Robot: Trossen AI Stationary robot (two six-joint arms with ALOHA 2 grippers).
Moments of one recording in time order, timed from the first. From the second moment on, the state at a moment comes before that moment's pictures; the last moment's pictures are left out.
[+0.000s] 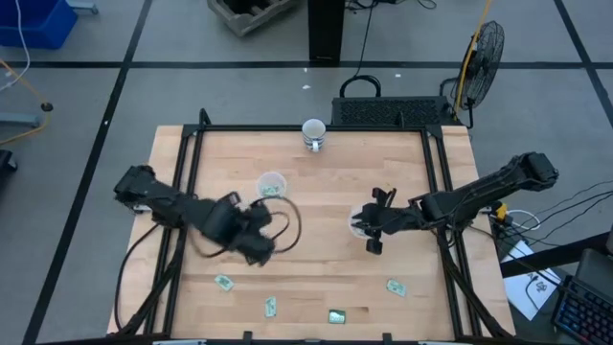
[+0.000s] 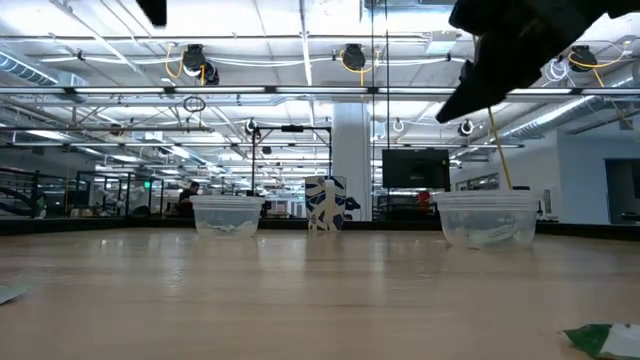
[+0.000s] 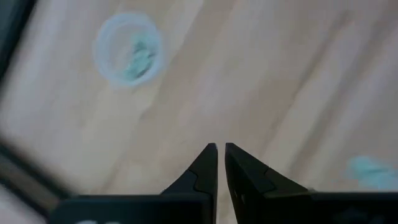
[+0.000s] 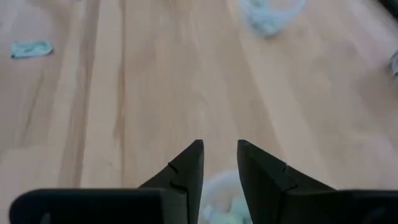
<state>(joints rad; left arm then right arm) -0.45 1.68 1.72 -1.56 -0.34 -0.94 0.30 1.18 0.68 -0.24 0.36 0.31</state>
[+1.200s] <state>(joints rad) -0.94 1.53 0.81 -0.85 -0.17 -1.69 0.30 1.18 0.49 0.21 0.36 0.11</state>
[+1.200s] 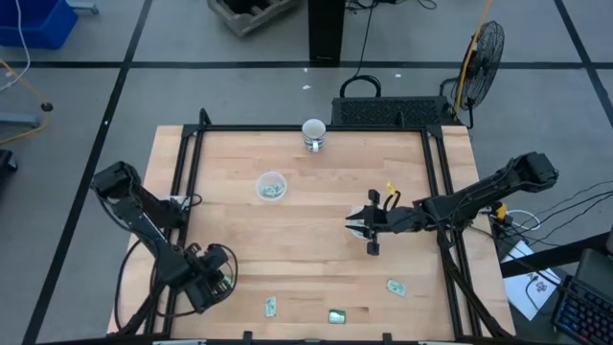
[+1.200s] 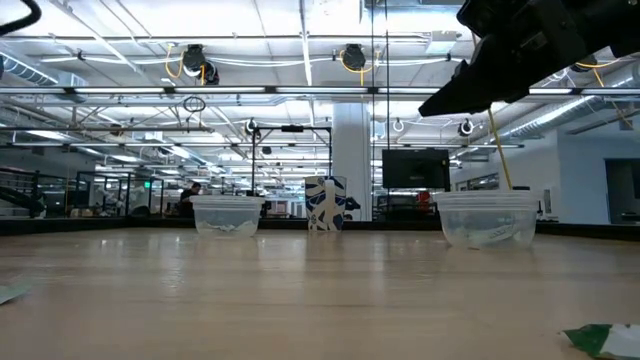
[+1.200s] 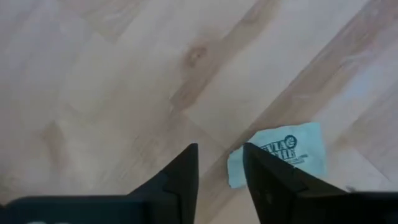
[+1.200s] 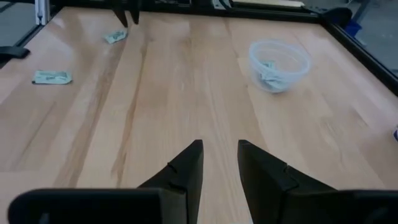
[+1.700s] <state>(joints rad) -0.94 1.53 0.70 -0.65 -0.13 -1.64 0.30 1.18 0.49 0.22 0.36 0.11</state>
